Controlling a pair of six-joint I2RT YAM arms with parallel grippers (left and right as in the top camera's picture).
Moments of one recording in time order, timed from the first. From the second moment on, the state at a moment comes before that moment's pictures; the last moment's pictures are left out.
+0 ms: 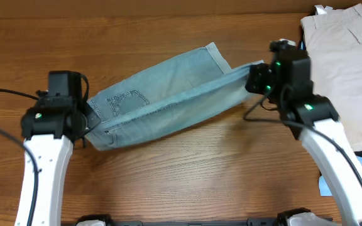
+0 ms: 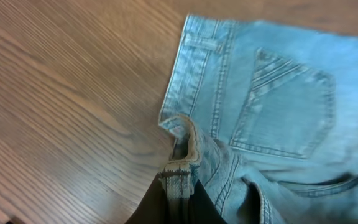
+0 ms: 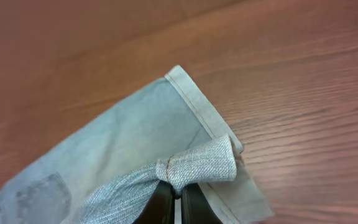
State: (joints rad) left arm 0.04 1.29 1.19 -1.14 -0.22 -0.63; right arm 0.21 1.39 1.14 -0.43 -0.05 0.42
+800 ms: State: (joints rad) left arm 0.07 1.62 1.12 -0.92 -0.25 -0.72; right arm 0.27 1.74 1.14 -0.04 -0.06 0.41
